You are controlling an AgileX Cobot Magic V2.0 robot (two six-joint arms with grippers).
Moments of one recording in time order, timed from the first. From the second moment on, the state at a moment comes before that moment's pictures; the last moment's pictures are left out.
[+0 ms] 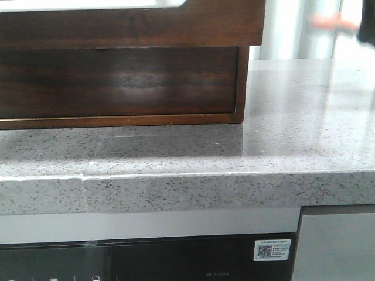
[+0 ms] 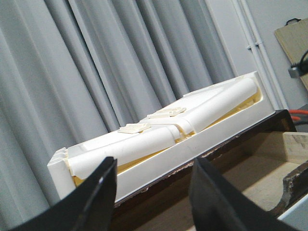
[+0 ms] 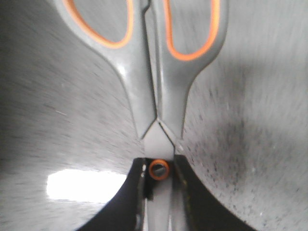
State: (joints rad) left arm -0.27 0.37 -0.41 0.78 -0.28 -0.42; right arm -0.07 1.66 -1.58 0.12 1.01 -0.14
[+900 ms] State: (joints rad) left arm -0.27 0.37 -0.41 0.78 -0.28 -0.42; right arm 0.51 1.50 -1.96 0.19 1.13 -0.63
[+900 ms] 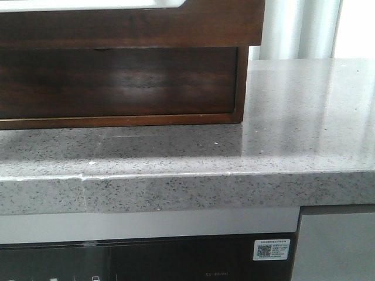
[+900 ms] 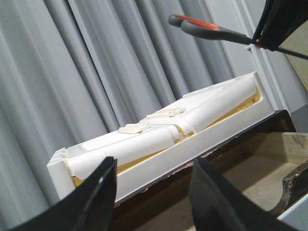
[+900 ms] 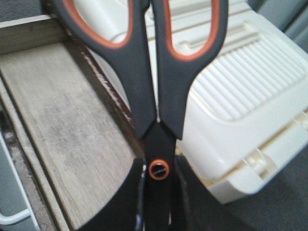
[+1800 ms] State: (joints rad) left arm -0.27 0.37 -0.41 0.78 -0.28 -0.42; right arm 0.63 1.72 -1.96 0.19 1.14 -0.85
